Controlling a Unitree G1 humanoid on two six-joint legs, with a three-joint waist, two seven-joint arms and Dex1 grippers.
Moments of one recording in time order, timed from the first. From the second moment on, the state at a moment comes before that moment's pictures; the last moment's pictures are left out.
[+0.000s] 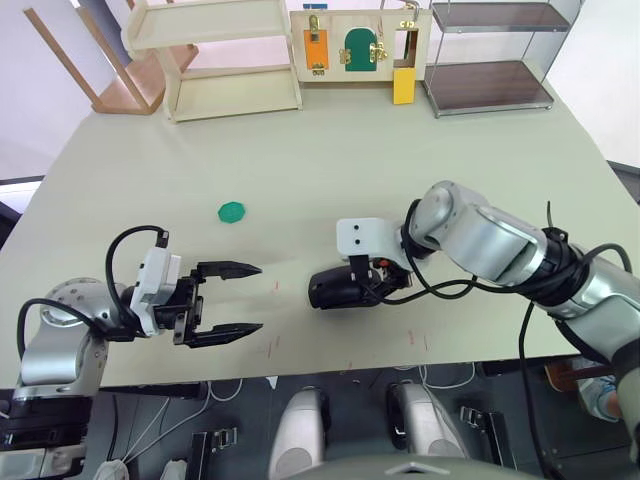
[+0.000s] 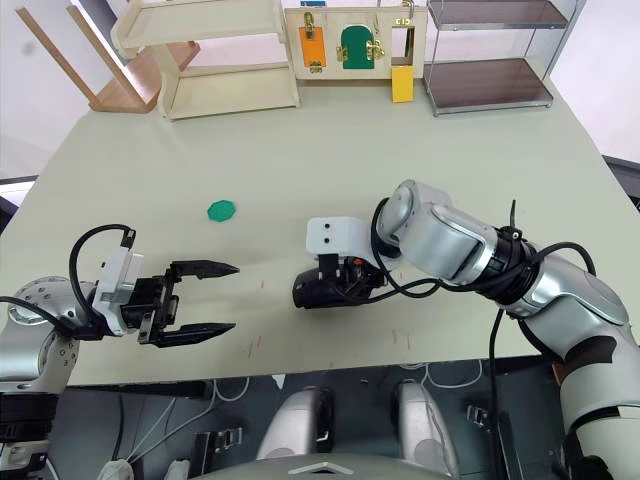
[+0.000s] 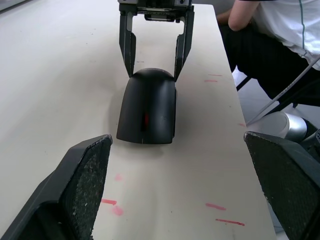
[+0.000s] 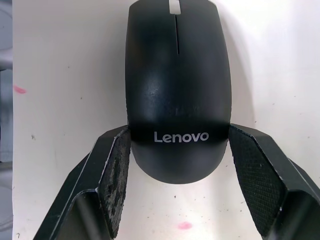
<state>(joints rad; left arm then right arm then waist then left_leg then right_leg) -0.06 0.86 0.23 -0.01 -0.59 0.07 -1.53 -1.12 -0.56 0.86 -0.23 0.14 1.12 1.12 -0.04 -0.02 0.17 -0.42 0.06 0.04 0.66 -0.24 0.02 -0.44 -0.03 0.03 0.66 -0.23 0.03</state>
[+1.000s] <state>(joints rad) -0.06 0.86 0.23 -0.01 -0.59 0.06 -1.52 -1.12 -0.56 0.89 -0.25 0.12 1.13 1.13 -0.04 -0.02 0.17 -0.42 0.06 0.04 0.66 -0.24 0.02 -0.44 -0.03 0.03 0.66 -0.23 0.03</state>
